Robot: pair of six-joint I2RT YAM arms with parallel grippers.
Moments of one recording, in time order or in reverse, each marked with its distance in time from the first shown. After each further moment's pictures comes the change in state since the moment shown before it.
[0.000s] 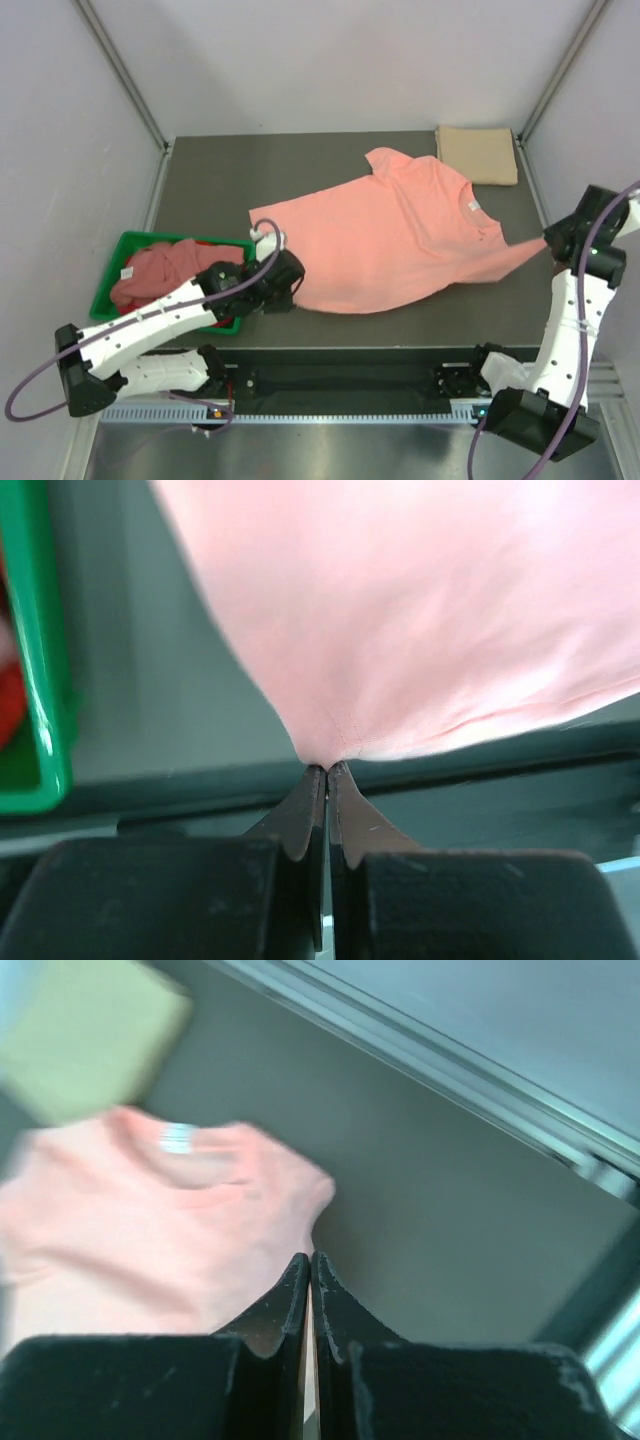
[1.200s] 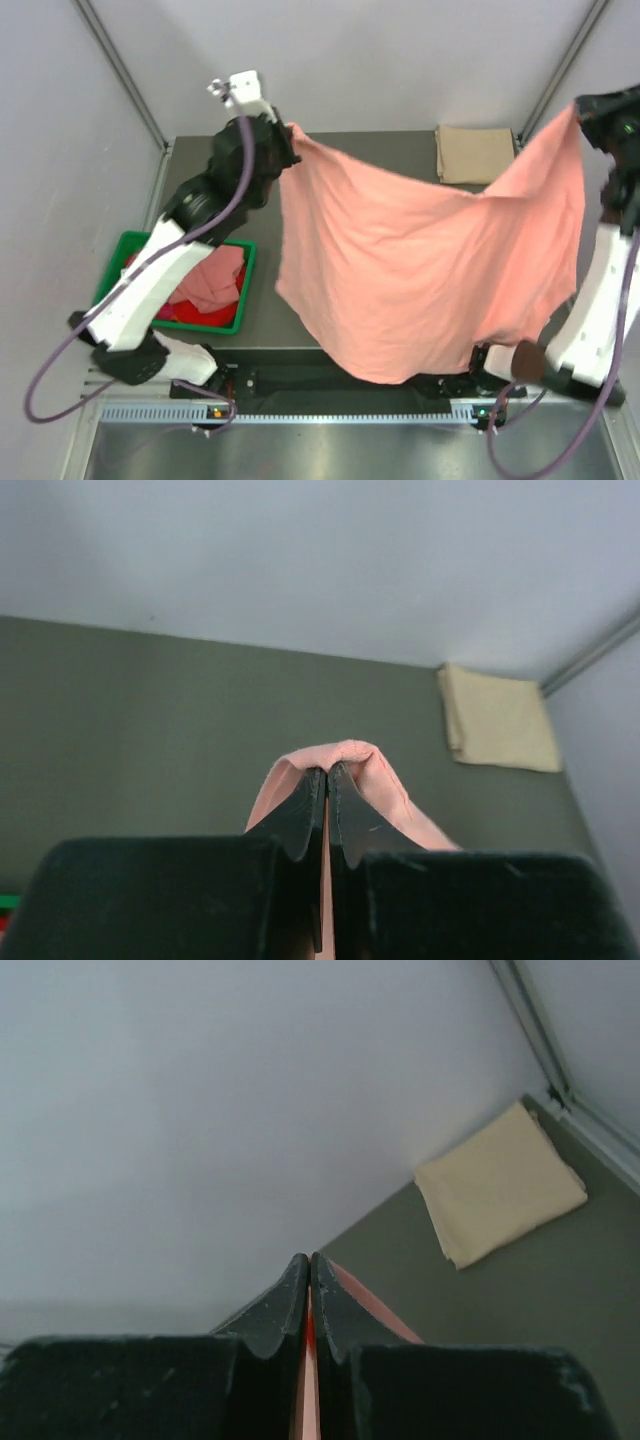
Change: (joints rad) left arm 0.191 0.296 0.934 0.371 -0.373 0.582; right arm 0.060 0.243 0.881 0.072 -0.438 0.131
